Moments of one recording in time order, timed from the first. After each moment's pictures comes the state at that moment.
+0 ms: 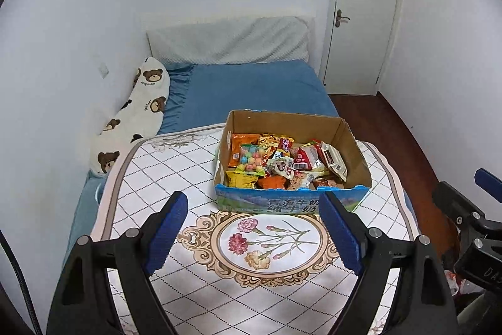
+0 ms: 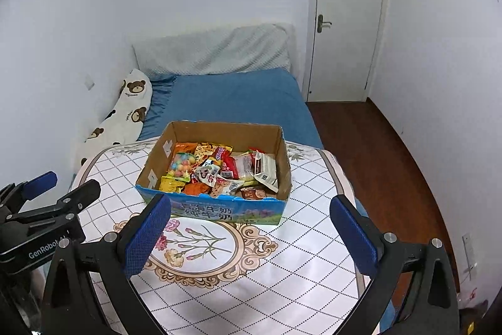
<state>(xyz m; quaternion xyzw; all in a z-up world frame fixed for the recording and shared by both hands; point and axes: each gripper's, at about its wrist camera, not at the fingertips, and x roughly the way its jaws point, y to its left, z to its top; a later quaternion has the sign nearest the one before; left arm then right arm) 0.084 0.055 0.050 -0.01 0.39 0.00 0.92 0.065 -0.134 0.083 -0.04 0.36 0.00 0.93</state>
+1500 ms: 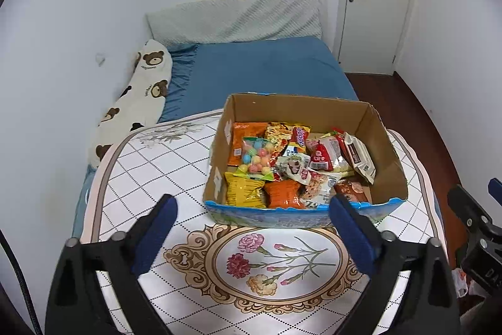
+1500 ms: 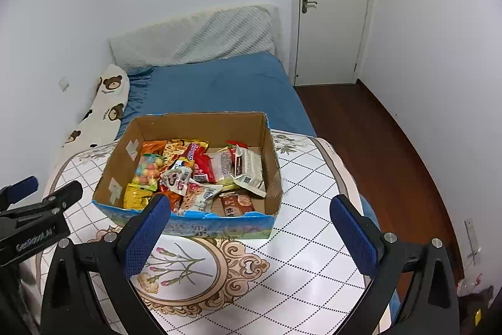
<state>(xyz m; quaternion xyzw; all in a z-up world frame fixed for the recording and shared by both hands) 0.180 0.038 -0.017 0.01 0.44 0.02 0.90 0.161 -0.169 0.009 -0.01 0.39 -0.05 0.92</state>
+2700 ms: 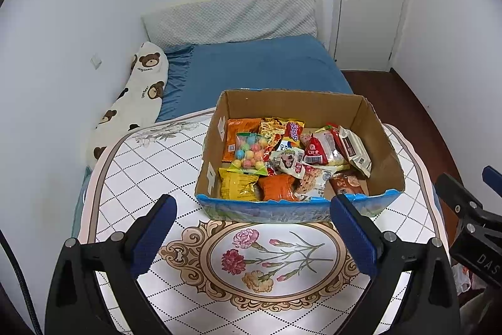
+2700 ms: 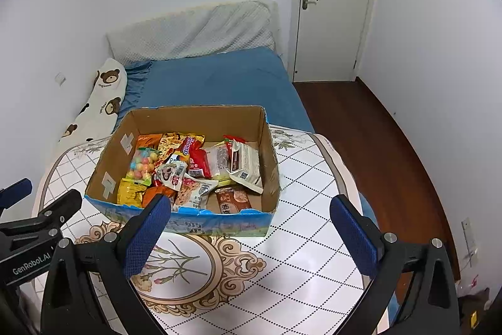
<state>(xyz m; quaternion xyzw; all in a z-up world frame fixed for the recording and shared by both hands) 0.172 0.030 -0.021 0.01 0.44 0.01 0.90 0.160 -0.170 0.003 -0.02 0.39 -0.06 0.92</state>
